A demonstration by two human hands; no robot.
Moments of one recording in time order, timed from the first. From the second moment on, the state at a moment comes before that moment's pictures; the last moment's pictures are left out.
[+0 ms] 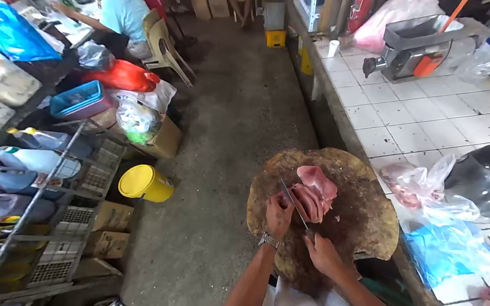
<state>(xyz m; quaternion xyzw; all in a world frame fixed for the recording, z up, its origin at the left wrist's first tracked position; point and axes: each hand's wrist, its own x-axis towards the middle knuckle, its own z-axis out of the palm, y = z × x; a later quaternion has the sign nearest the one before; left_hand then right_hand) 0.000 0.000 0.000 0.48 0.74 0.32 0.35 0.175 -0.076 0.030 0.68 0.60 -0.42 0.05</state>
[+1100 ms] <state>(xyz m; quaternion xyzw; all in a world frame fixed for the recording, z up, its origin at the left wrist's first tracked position) -0.035 -0.026 -0.004 0.29 0.73 0.38 0.48 0.198 -0.150 0.043 0.66 0.63 -0.38 -0.16</state>
